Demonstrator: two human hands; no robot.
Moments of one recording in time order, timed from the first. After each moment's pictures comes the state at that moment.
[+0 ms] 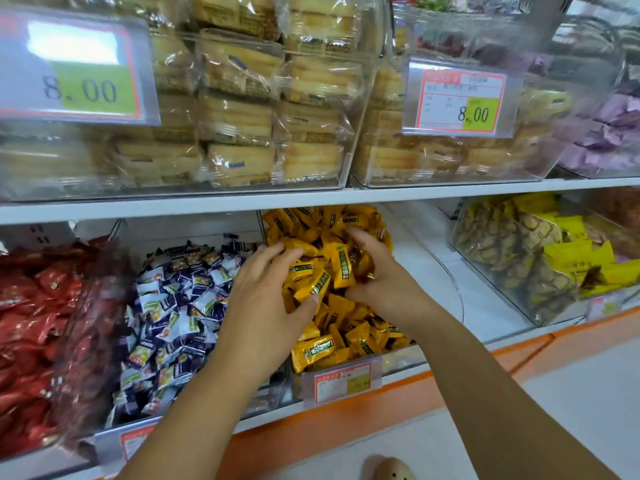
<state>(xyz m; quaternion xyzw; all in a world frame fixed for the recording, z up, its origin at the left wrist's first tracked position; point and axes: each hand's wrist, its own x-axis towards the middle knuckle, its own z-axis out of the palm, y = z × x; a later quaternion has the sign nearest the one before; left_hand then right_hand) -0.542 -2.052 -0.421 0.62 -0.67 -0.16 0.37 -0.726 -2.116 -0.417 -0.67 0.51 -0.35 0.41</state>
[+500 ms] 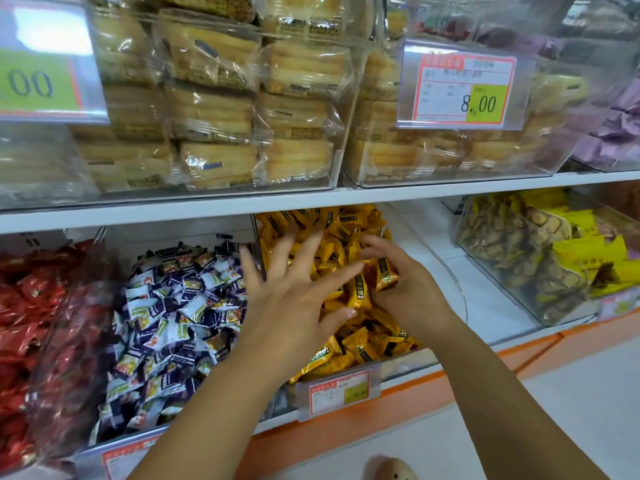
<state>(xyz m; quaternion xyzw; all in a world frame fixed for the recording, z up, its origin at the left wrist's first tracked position) -0.568 -2.077 -0.428 0.58 -0.79 0.04 0.21 -0.753 -2.114 -0.423 -0.69 0.52 -0.39 0.32</state>
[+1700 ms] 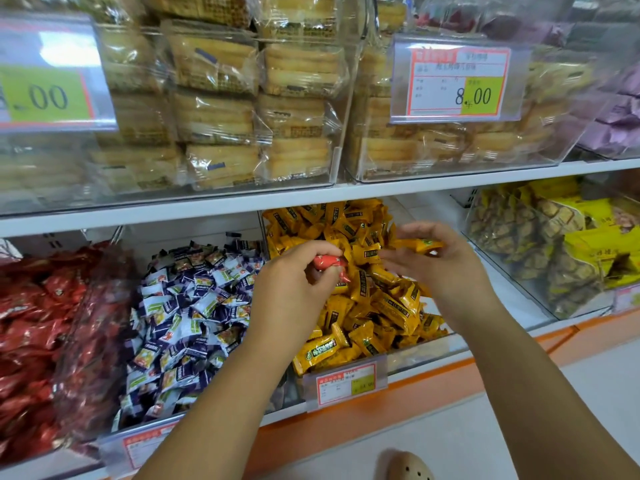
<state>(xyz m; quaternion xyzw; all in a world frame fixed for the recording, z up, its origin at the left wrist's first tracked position) -0.574 -2.078 -0.416 0.57 -0.66 -0.16 0.47 -0.761 -2.103 -0.392 -0.49 0.49 -0.55 0.48</state>
